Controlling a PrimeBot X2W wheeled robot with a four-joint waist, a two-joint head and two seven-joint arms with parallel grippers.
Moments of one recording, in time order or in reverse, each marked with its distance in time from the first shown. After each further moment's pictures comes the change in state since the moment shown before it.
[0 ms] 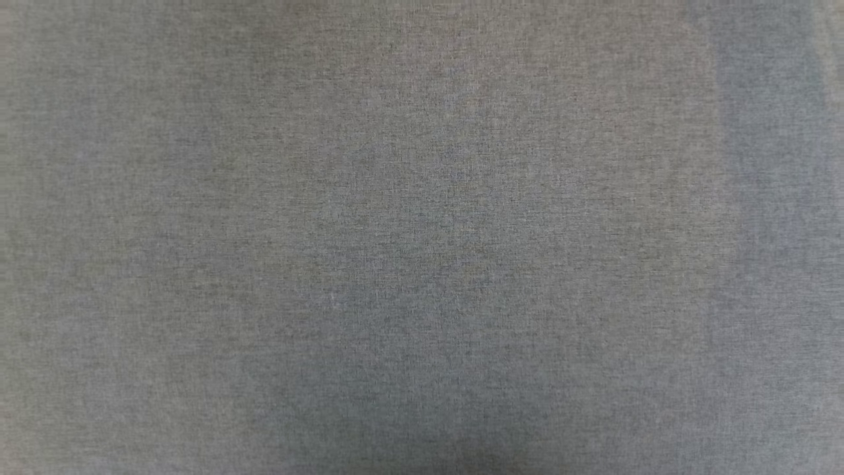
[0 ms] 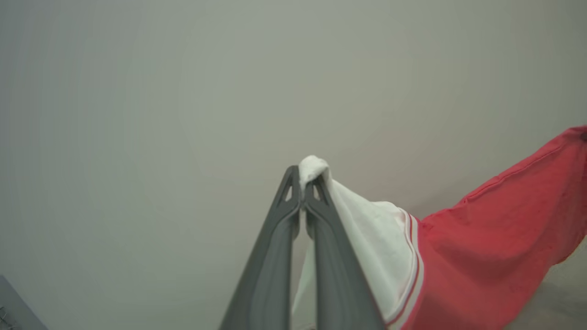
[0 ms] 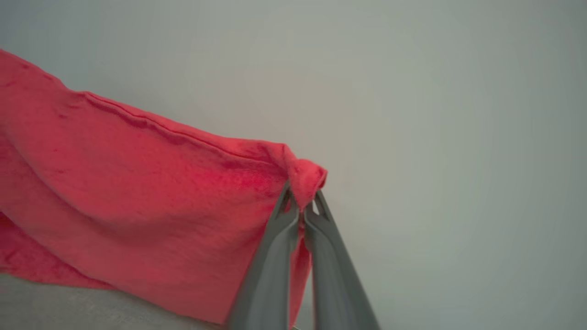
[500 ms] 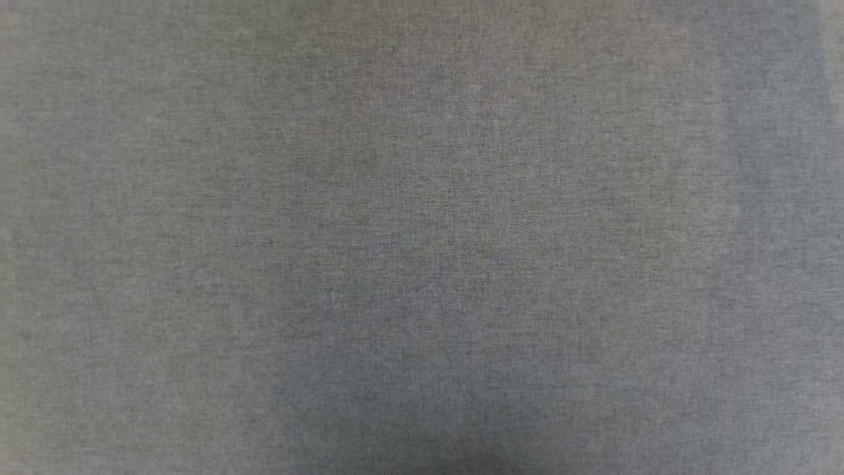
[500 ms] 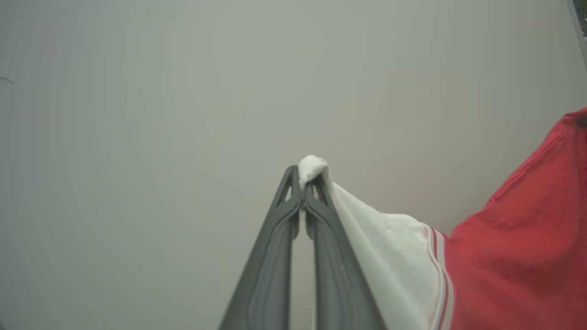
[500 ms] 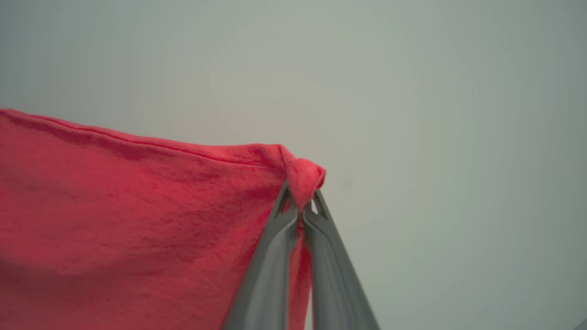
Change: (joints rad) left arm -0.250 -0.047 0.133 -0.107 0.159 0.000 0.135; right arm -0.197 -0.044 -0.222 -0.151 -0.116 0.000 0.148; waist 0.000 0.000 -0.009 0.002
